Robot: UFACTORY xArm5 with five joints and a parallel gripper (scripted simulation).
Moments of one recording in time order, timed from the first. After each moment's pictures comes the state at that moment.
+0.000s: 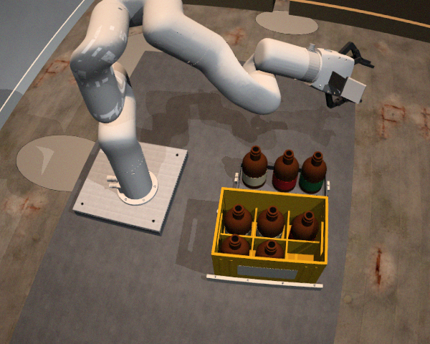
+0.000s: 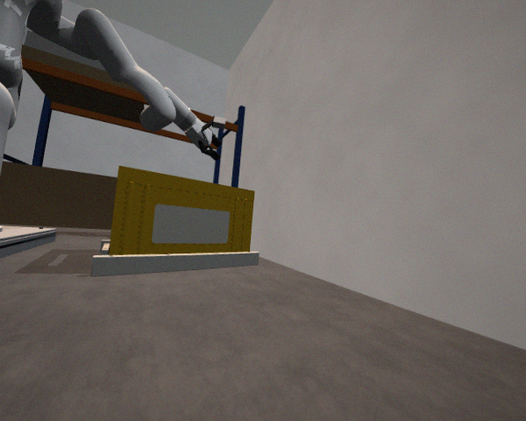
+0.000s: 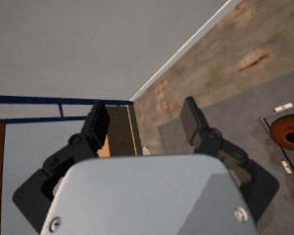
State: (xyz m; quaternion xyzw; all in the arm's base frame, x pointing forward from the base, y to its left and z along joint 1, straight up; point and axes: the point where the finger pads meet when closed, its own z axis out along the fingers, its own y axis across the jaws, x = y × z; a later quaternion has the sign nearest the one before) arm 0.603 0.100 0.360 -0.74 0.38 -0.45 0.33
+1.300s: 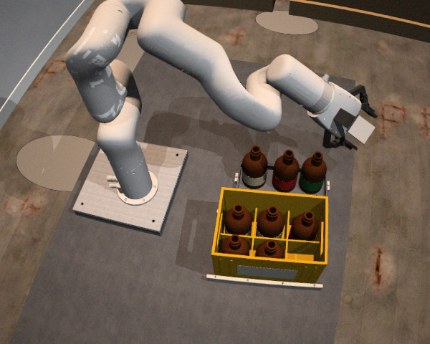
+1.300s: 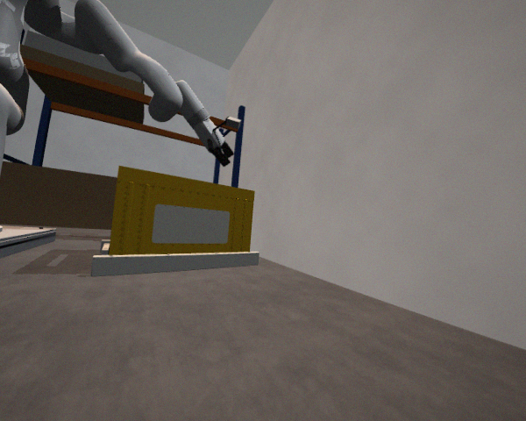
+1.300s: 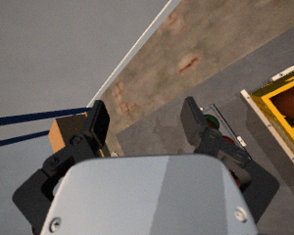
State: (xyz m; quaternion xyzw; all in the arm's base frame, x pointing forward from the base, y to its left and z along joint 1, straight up) arm 0.594 -0.006 0.301 -0.81 0.41 -0.39 0.19
